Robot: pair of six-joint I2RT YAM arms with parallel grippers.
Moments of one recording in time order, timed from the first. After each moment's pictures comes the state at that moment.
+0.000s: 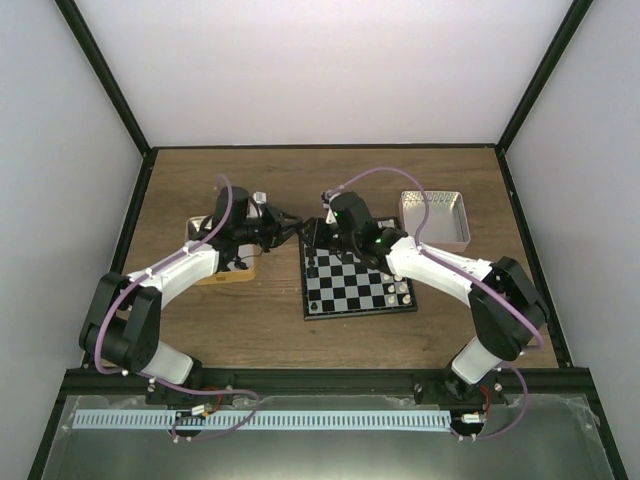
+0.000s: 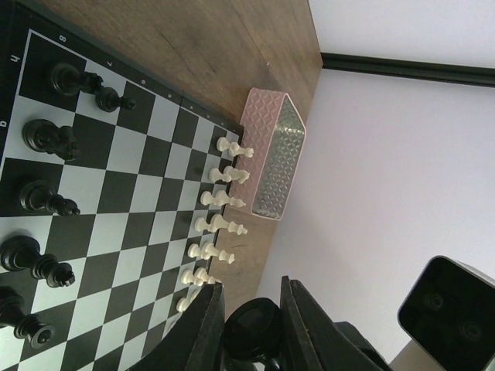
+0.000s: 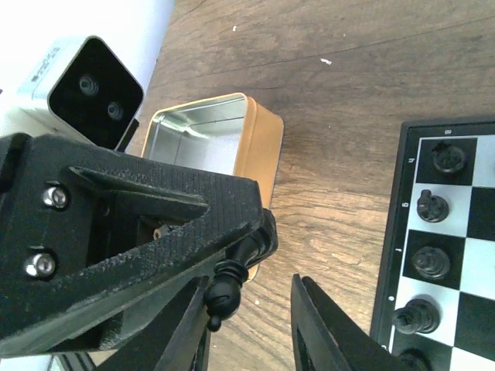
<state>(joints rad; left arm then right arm) -0.39 1.49 0.85 0.12 0.60 -1.34 0.76 1.59 1.07 -0.03 -0.18 0.77</state>
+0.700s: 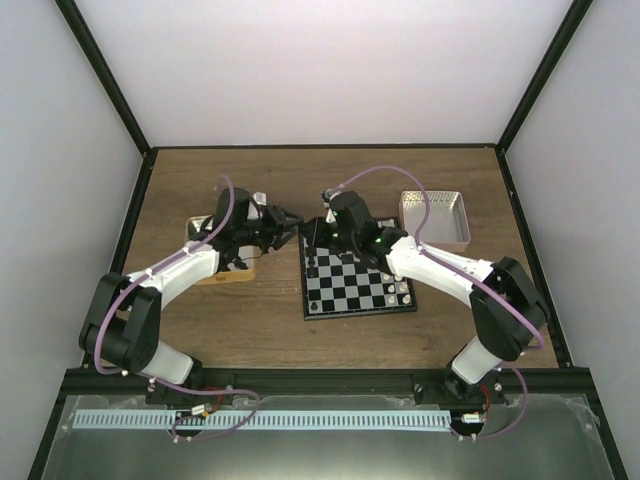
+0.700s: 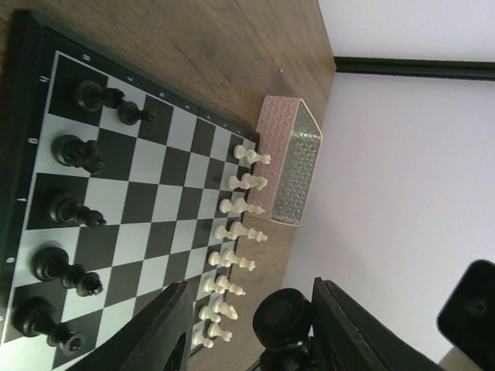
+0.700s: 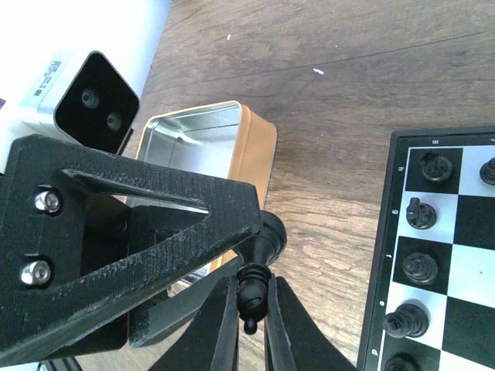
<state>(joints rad) -0.39 1.49 0.85 0.09 0.58 -1.28 0.77 1.59 1.08 -0.04 -0.15 0.76</state>
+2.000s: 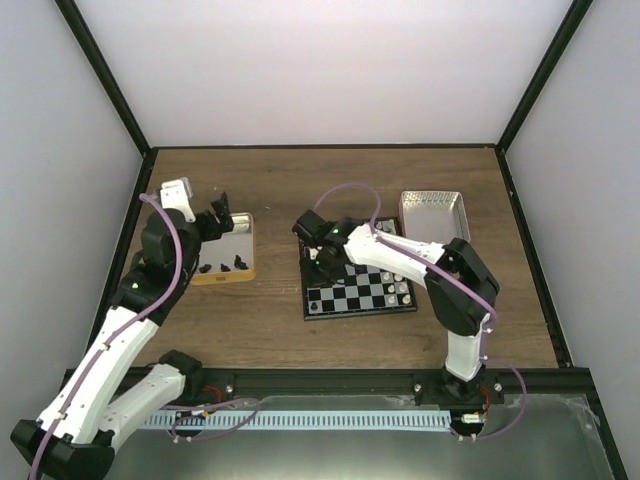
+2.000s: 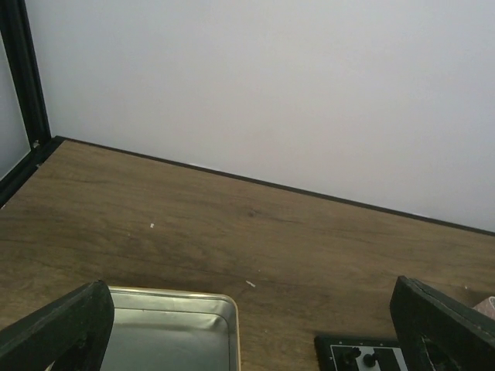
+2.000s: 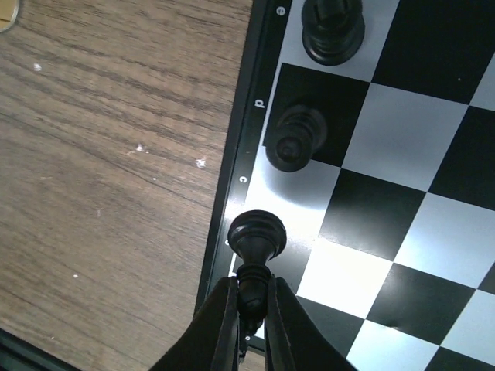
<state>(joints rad) -0.39 0.82 0.89 -0.33 -0.33 -0.37 0.88 1.85 1.39 -0.82 -0.16 0.58</state>
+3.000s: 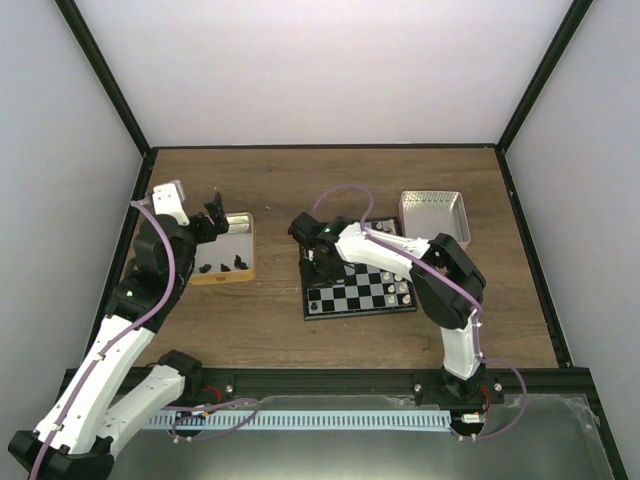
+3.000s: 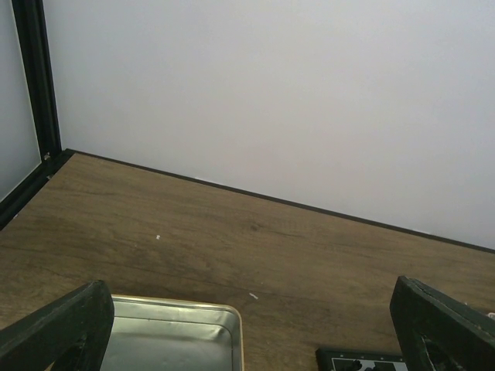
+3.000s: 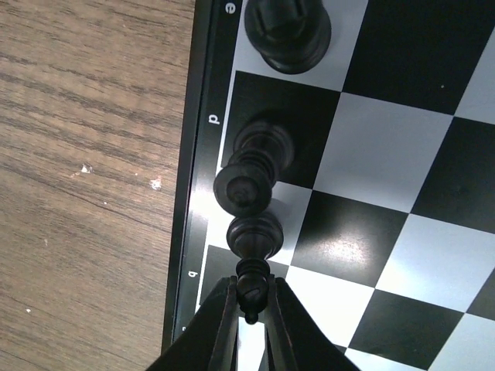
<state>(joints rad) -0.39 0.76 0.87 -0.32 -0.35 -0.36 0.89 1.94 1.45 -0.88 -0.10 0.60</state>
